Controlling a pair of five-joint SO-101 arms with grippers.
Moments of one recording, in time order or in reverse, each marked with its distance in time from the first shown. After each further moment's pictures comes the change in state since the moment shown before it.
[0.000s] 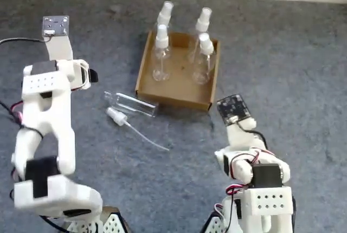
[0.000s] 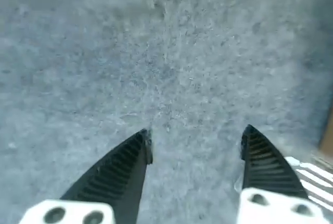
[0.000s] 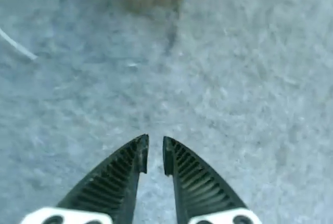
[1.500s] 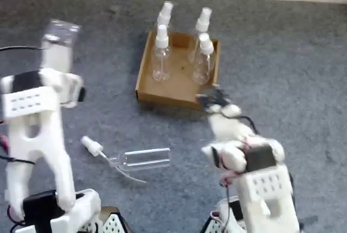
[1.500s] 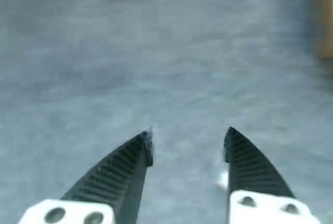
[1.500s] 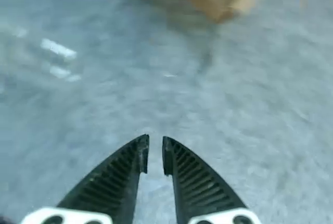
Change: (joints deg) left arm -8.0 -19.7 3.3 16.8 -23.6; right arm -18.2 20.6 -21.0 7.1 0.1
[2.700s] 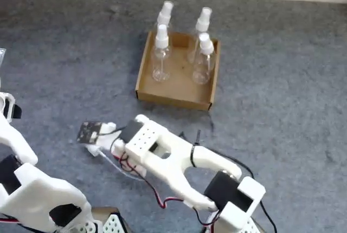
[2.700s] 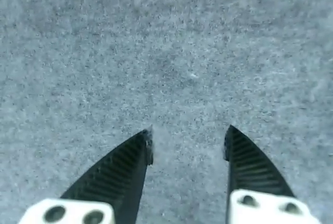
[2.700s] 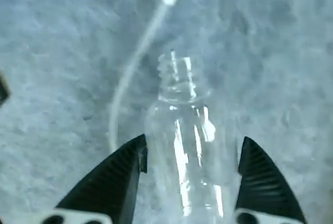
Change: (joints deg) left arm -23.5 25.7 -10.6 -11.7 -17.3; right arm -34.3 57.8 -22.0 -19.4 4.9
